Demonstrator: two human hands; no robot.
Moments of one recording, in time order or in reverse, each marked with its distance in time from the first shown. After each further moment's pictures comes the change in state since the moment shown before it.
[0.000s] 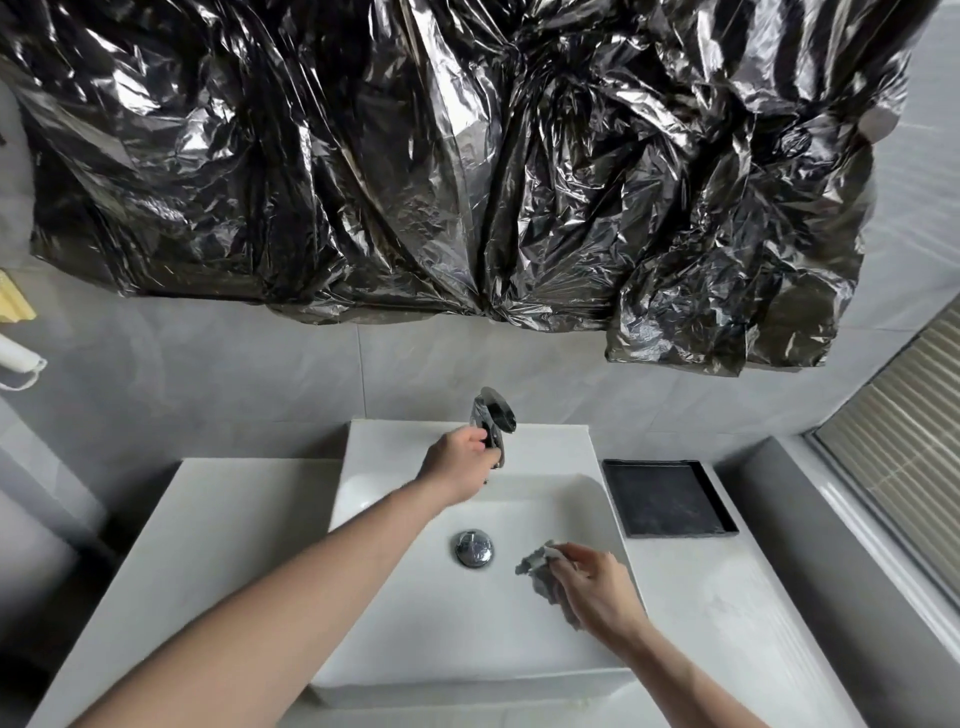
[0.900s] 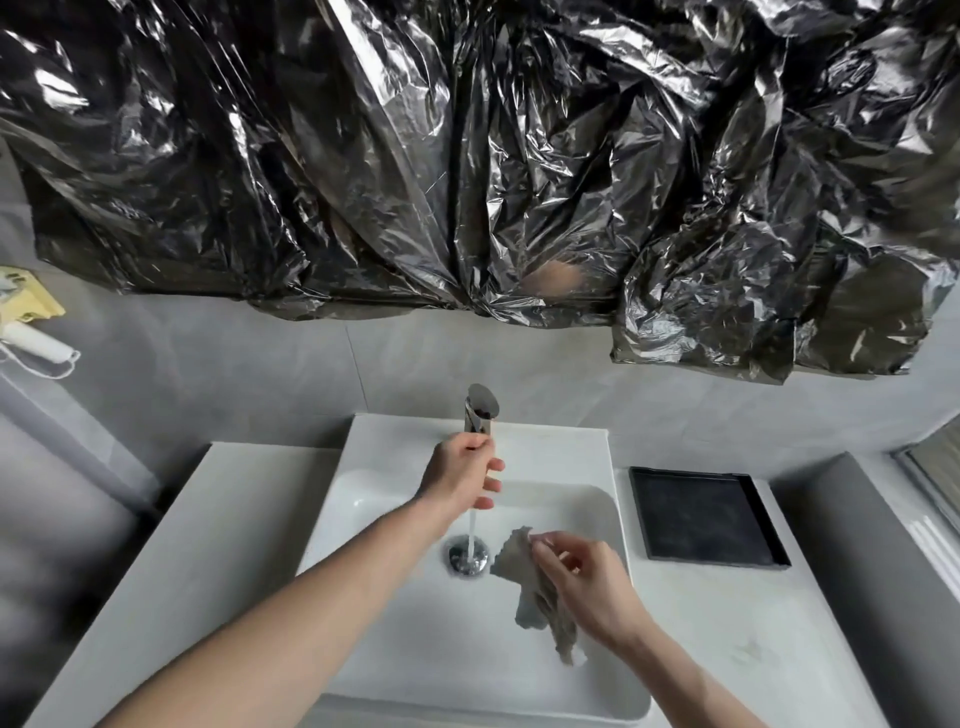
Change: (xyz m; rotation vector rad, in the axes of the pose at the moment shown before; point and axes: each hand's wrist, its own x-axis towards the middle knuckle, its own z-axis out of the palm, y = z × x) left_hand 0.018 0.021 0.057 -0.370 0.156 -0.172; right_hand 0.061 0.024 -0.041 0.106 -0.181 -0.215
